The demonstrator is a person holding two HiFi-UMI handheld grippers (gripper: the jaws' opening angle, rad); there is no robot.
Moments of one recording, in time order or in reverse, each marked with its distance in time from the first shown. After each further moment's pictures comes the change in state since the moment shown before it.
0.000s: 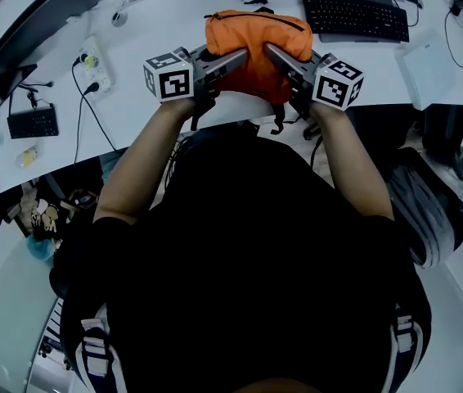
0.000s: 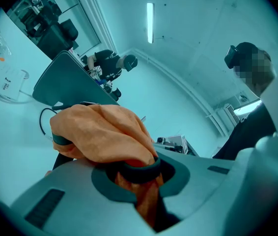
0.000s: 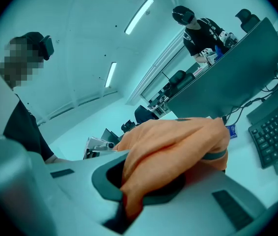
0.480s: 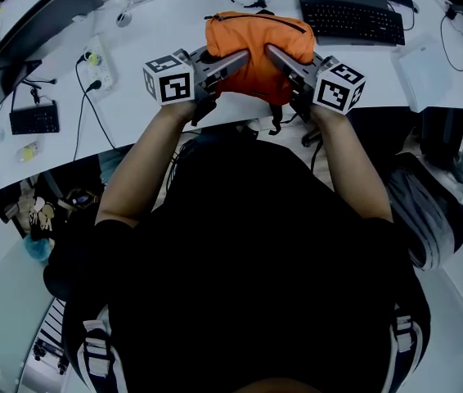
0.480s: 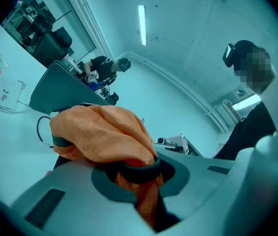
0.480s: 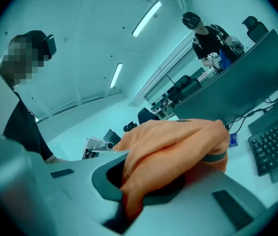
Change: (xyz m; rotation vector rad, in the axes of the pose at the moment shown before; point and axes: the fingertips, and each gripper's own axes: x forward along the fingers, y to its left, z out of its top) left arm -0.003 -0.028 0.009 0.053 -0.030 0.011; right arm -0.013 0.023 0.013 -0.056 -0.019 0.012
